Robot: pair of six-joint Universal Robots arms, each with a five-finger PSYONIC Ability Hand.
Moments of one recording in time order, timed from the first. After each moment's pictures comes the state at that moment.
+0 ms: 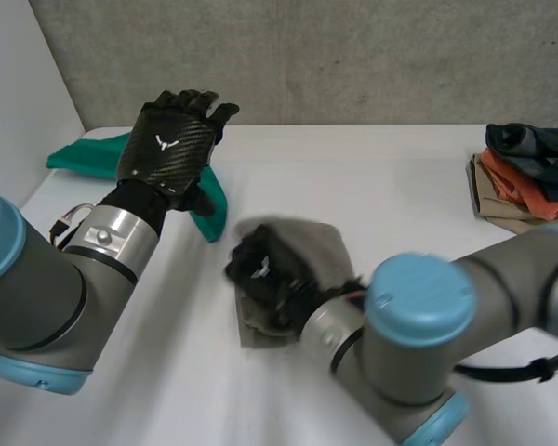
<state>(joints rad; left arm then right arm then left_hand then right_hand) 4.23 -1.75 -1.73 3.66 -1.45 3.46 2.36 -1.00 1.53 -0.36 1.32 2.41 0.22 0.23 0.23 0.22 0.05 0.86 0.89 0.94 0.94 0.76</state>
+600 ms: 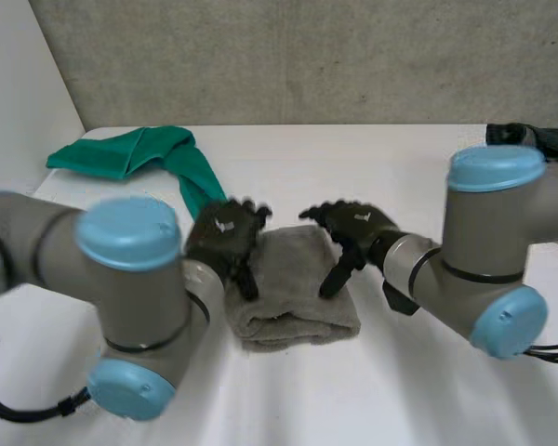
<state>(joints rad) 4.03 -2.10 -1.45 3.28 -1.72 3.28 2.07 -0.96 1.27 0.11 1.30 3.11 0.22 0.24 0.24 0.24 0.05 0.23 0.22 0.22 0.22 0.04</state>
